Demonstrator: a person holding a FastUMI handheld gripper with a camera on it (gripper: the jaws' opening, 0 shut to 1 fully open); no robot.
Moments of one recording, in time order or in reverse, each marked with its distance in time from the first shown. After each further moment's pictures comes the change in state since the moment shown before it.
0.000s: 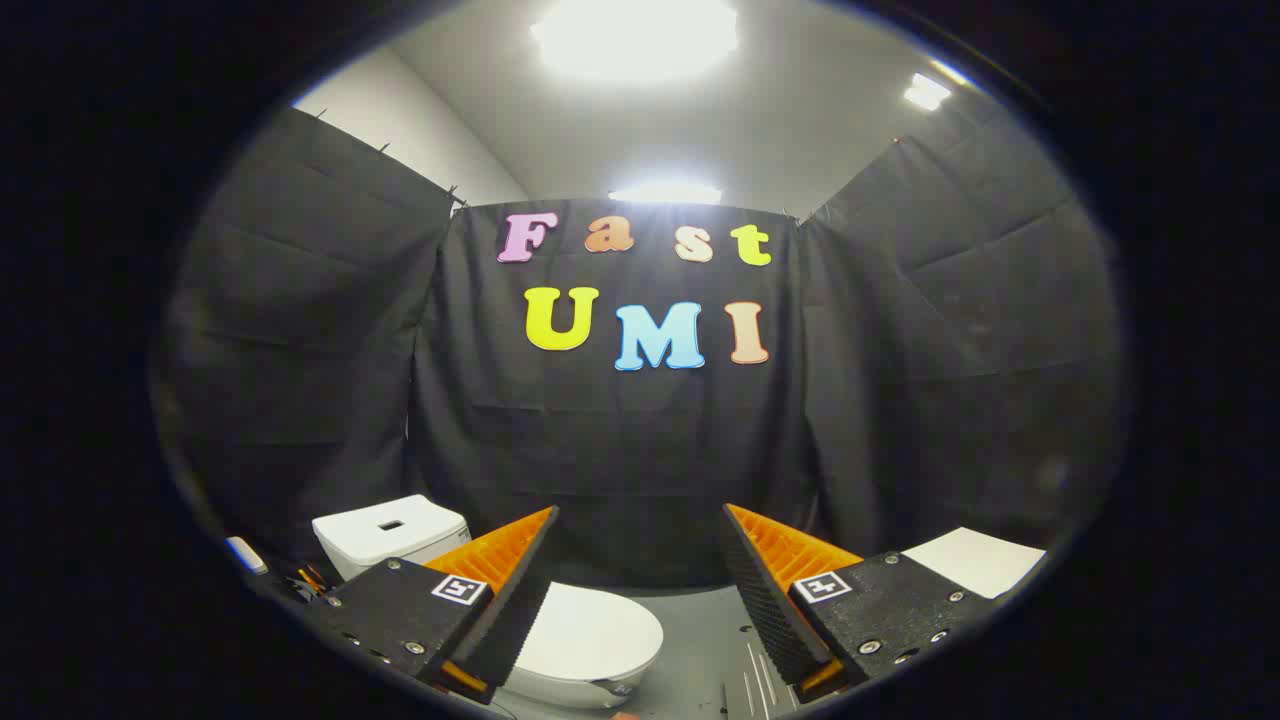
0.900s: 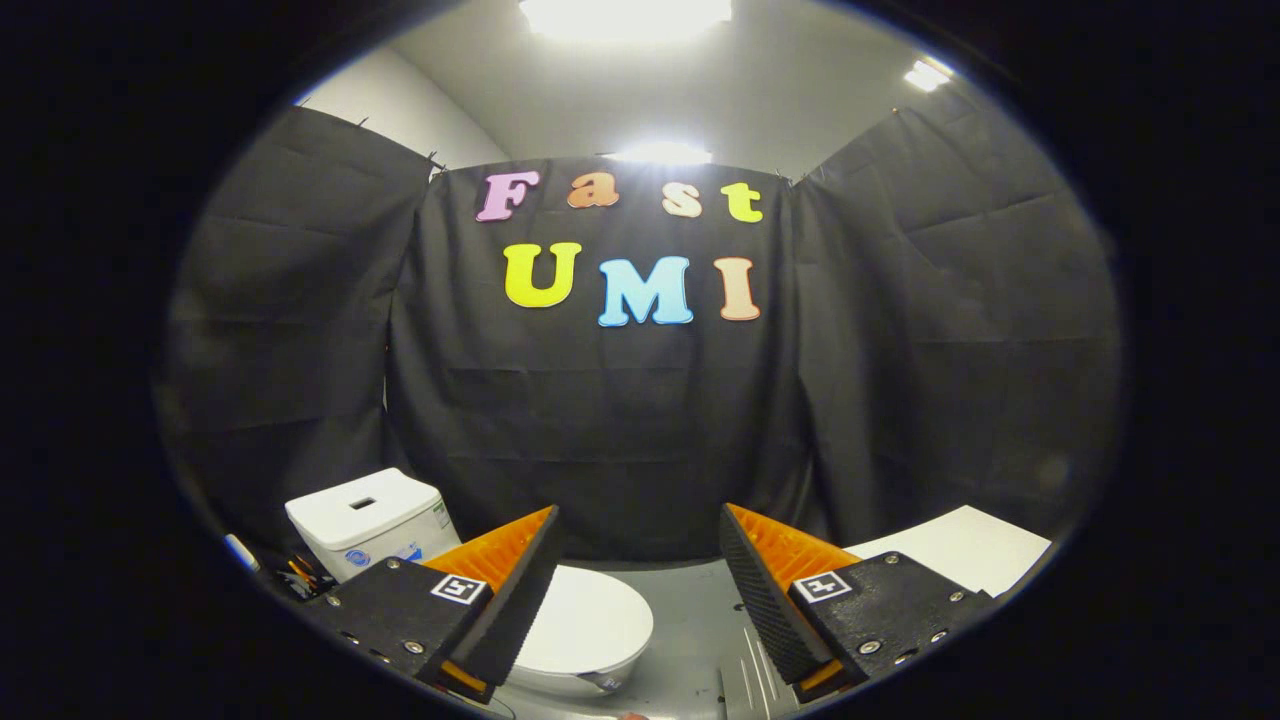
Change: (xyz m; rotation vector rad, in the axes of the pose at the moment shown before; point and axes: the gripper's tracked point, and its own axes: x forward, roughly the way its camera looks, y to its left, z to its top) arm 0.056 -0.023 -0.035 0.018 0.122 -0.046
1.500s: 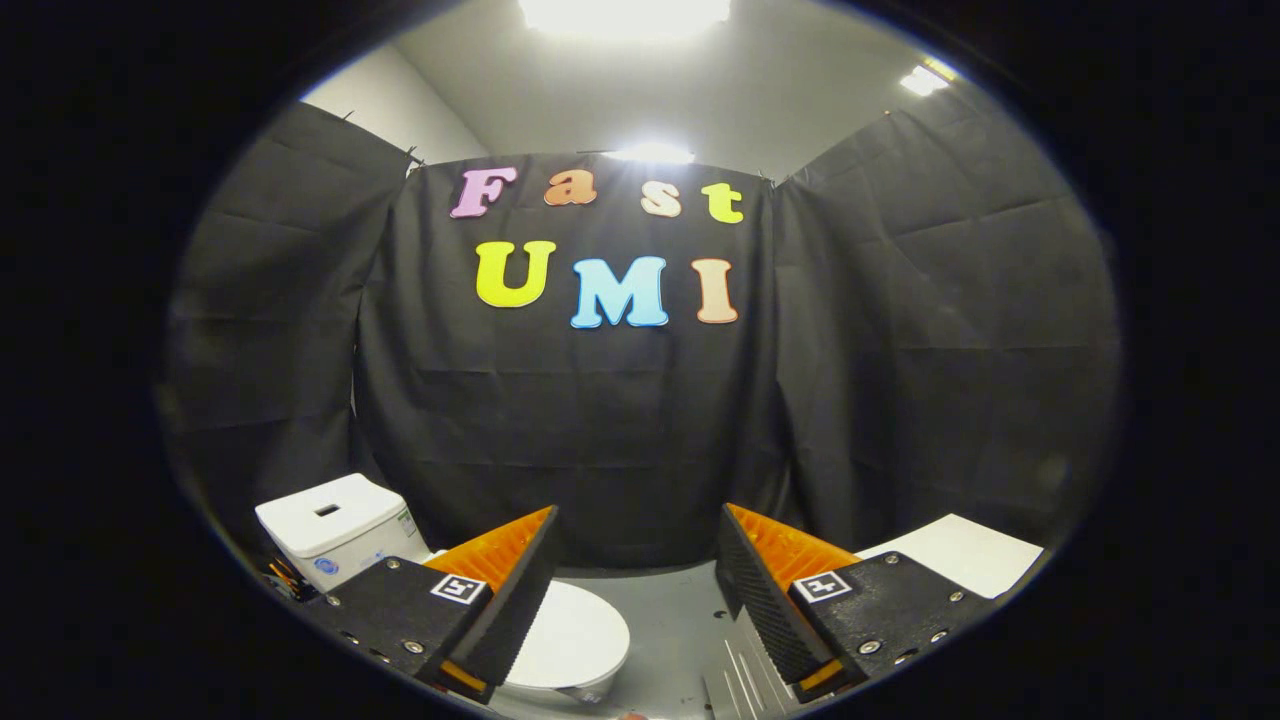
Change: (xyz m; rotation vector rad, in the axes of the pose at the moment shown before) arm 0.033 -0.013 0.012 0.009 -0.018 -0.057
